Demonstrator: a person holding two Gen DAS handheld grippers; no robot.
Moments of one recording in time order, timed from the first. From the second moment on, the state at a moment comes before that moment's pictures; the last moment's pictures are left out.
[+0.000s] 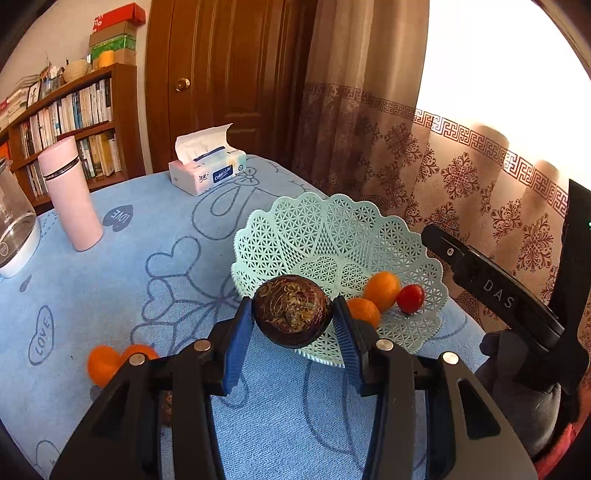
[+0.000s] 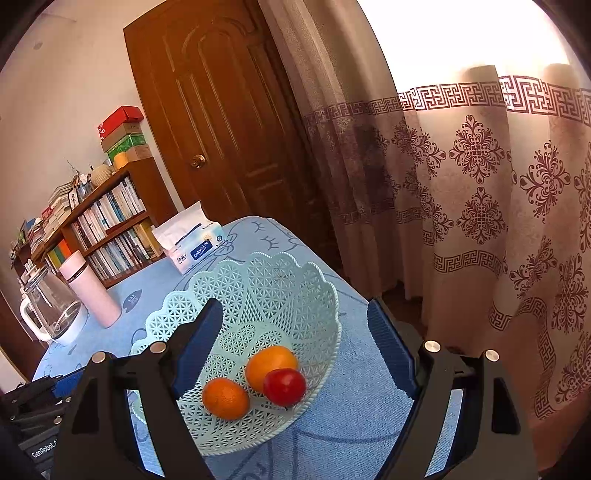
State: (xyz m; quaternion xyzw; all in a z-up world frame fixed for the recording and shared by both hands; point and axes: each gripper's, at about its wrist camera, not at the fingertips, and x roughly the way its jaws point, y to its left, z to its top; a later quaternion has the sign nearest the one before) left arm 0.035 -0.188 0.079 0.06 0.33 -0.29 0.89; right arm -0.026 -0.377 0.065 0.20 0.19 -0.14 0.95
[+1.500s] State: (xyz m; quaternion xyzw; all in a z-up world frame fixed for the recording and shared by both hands) left arm 0.018 -0.082 0.112 0.00 0.22 -0.14 0.96; right arm -0.032 -0.379 0.067 0.21 0.16 -0.16 0.95
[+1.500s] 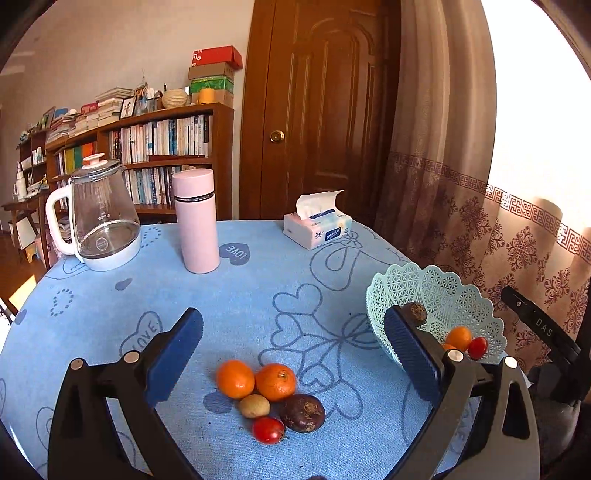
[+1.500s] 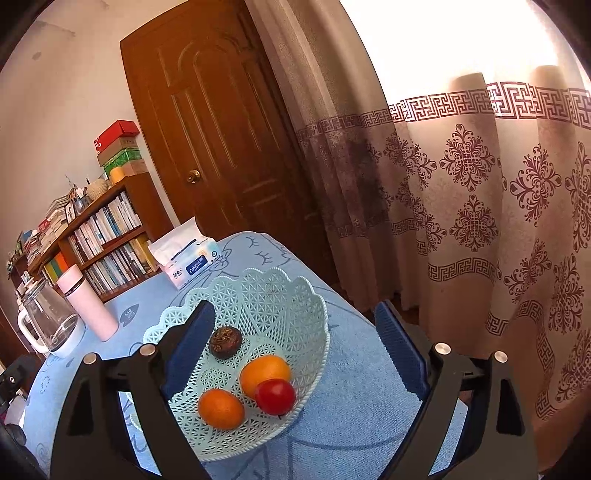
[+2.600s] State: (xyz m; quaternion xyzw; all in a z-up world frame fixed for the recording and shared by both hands) left arm 0.063 -0.004 0.091 -0.07 0.28 -0.06 0.96; right arm -0.033 -0.346 0.078 0.13 0.13 -0.15 0.97
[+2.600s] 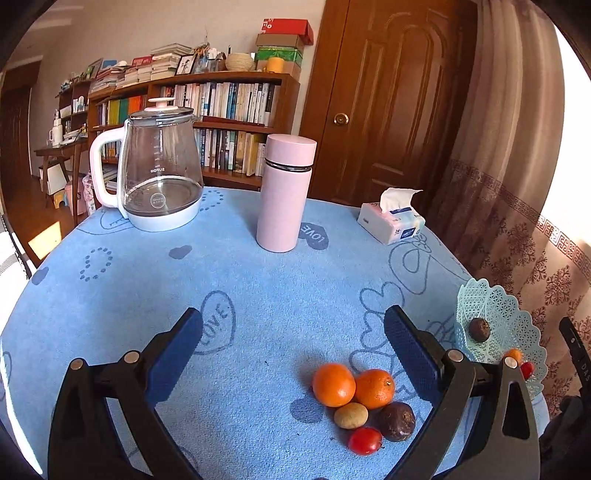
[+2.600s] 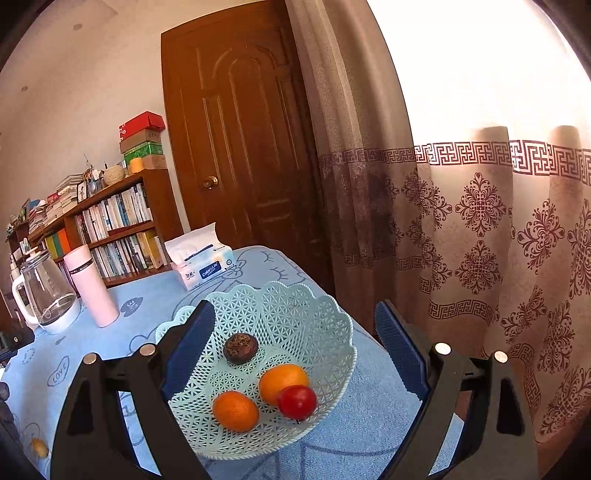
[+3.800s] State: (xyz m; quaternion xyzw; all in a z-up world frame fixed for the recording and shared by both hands) left arm 0.077 -0.026 0.043 0.00 0.39 -0.14 0.91; right arm -0.025 -0.326 0.077 0.10 0.14 -0.11 0.98
